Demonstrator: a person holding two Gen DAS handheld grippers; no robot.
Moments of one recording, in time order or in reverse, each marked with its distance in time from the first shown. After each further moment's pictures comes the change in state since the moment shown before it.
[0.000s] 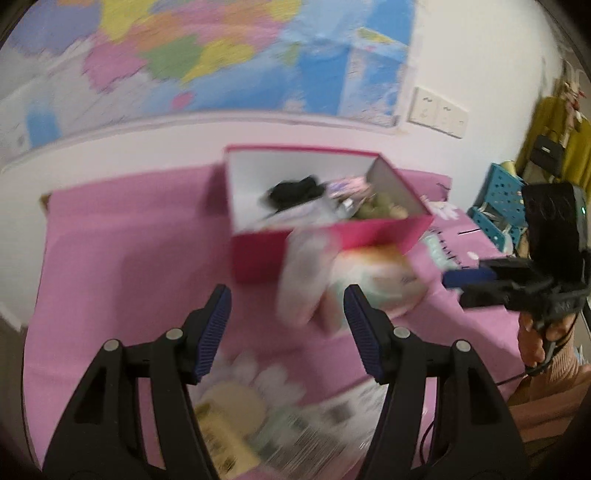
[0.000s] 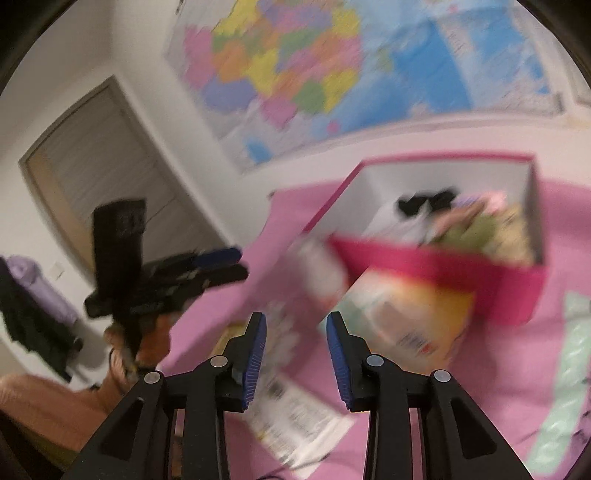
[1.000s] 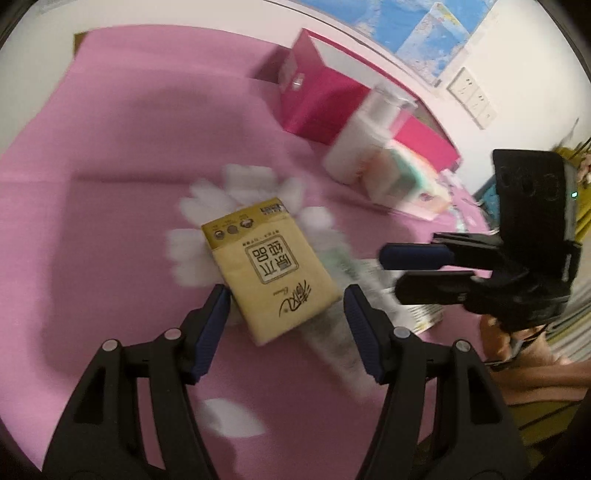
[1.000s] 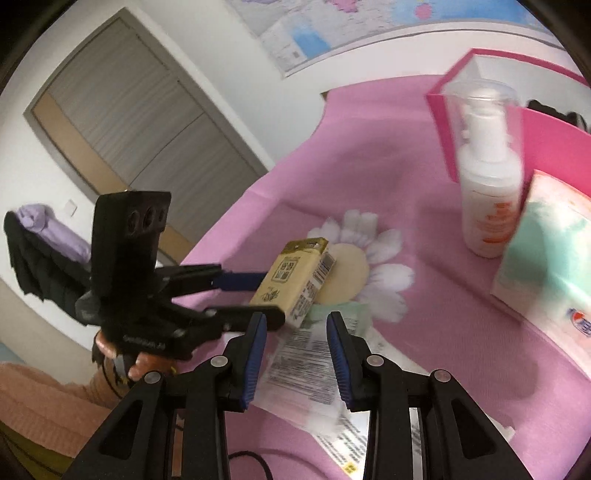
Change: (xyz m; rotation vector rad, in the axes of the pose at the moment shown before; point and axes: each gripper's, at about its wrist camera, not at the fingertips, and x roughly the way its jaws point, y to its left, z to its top) left arm 0.011 0.049 -0.117 -0.277 0.213 -0.149; right arm 0.121 0.044 -0.027 -0.038 0.240 0.074
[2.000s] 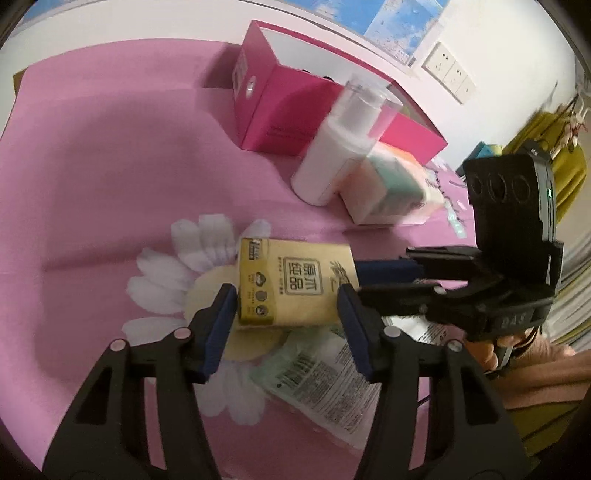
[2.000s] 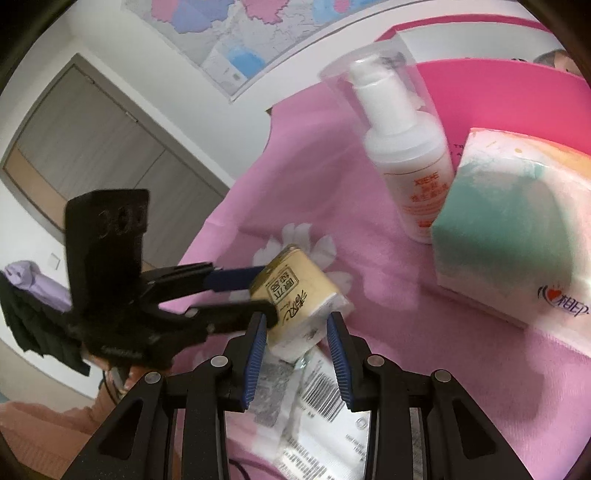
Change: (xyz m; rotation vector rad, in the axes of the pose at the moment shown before) left arm 0.026 -0.009 0.043 0.152 0.054 -0.022; right arm 0.007 -0.041 0.000 0.167 -0.064 -0.032
